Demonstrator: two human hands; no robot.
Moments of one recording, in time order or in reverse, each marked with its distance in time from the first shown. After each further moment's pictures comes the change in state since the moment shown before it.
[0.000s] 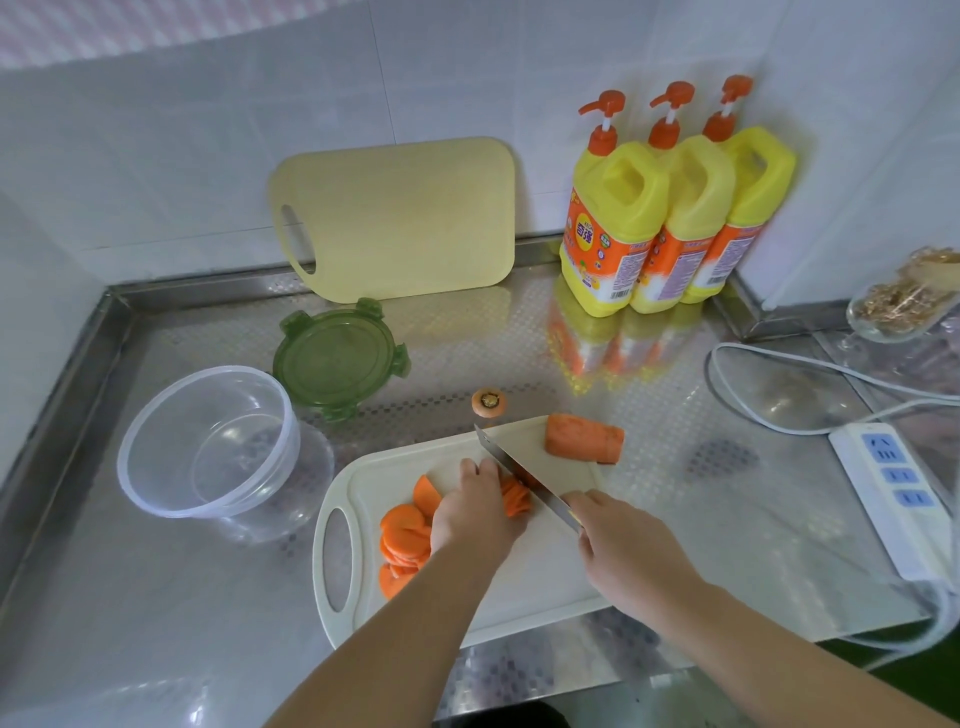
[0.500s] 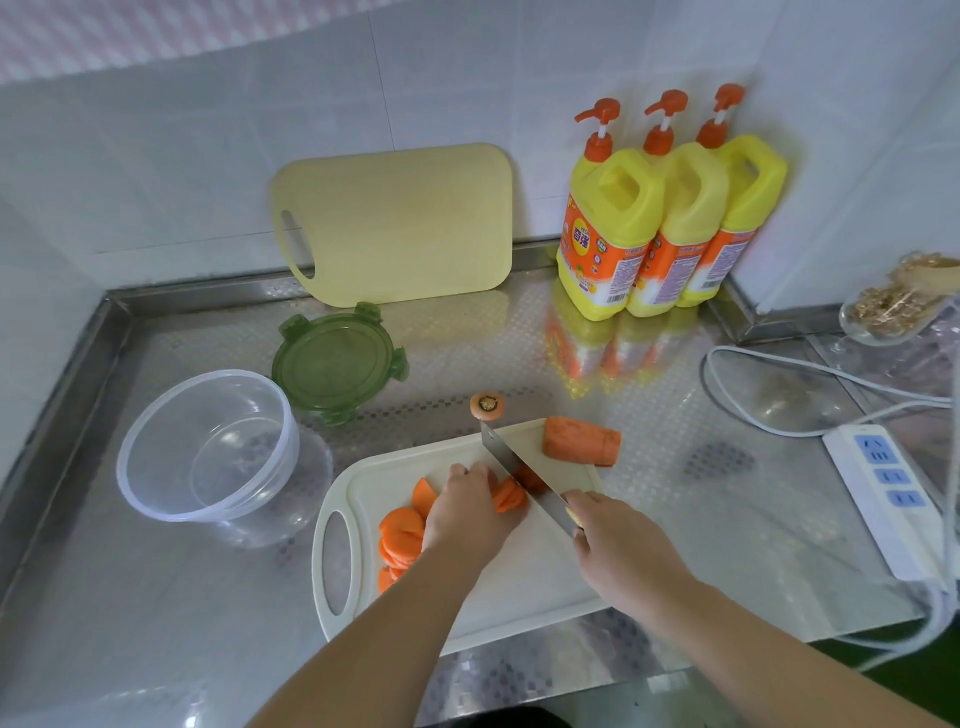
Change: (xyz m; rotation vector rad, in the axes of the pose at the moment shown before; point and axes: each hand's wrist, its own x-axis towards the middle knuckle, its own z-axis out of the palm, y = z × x) left_hand -0.002 -0.007 -0.012 -0.158 -0.032 0.002; right_hand 0.002 -0.004 -0.002 0.047 0.010 0.031
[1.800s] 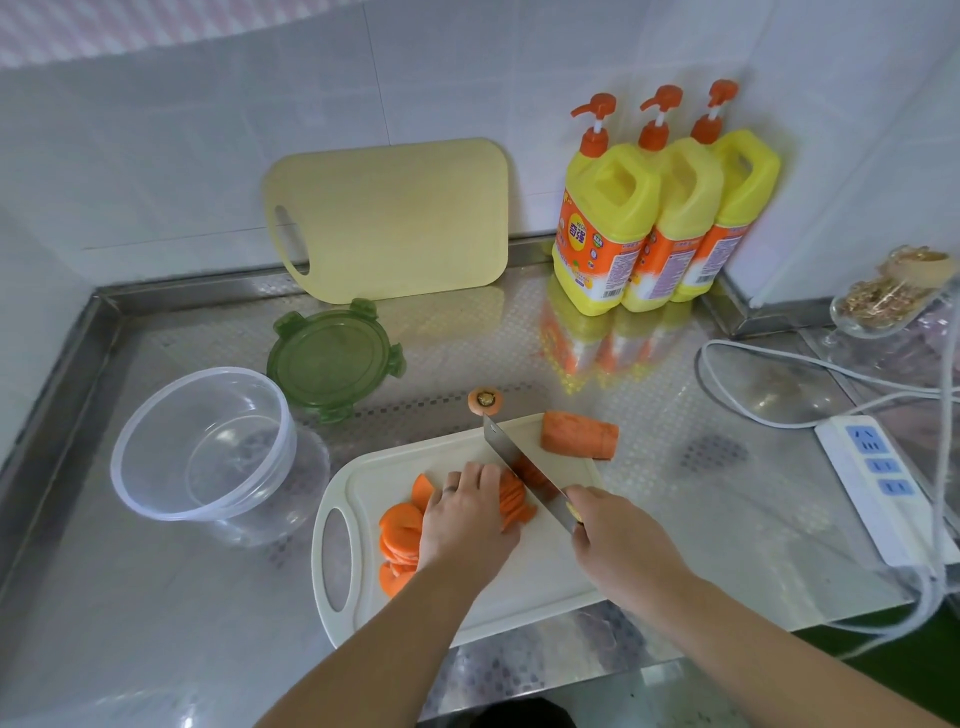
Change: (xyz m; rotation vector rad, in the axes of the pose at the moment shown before) left_hand -0.011 -0.013 0.017 0.194 0.167 0.219; right_hand -0.003 -0.006 -0.001 0.058 -0.011 0.059
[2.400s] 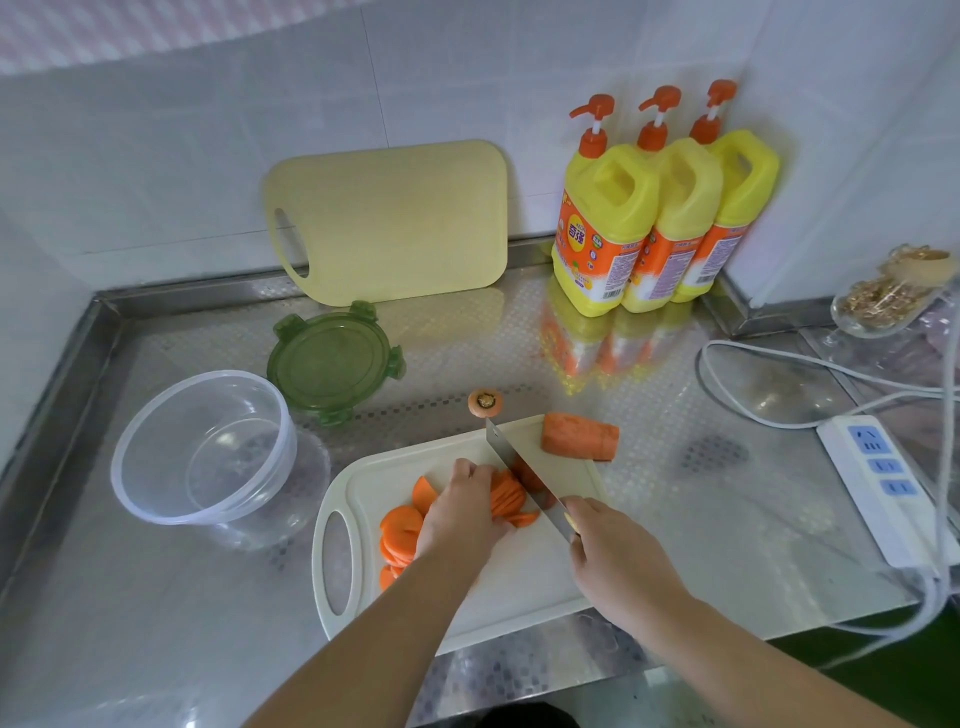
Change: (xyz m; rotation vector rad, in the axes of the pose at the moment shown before) left_hand 0.014 -0.006 -0.006 -0.165 -0.158 -0.086; right_hand -0.006 0.000 0.014 0.017 0.039 0.001
